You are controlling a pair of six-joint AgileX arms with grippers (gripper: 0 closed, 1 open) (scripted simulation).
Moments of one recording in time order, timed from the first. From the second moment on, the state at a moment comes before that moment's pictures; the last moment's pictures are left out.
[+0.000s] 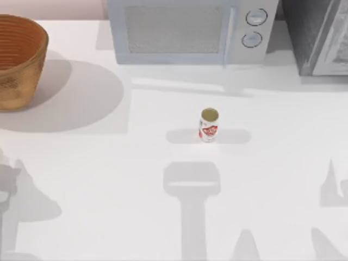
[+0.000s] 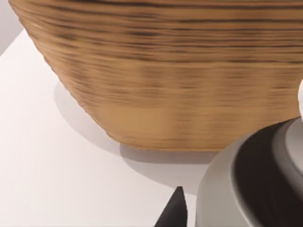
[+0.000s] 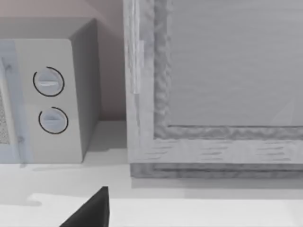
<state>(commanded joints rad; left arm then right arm) 0.48 1.92 0.22 1.47 0.50 0.12 0.00 0.00 0.00 0.00 0.00 0.00</state>
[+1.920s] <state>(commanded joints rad) 0.34 1.51 1.11 0.22 0.29 0.08 0.00 0.00 0.00 0.00 0.00 0.00</state>
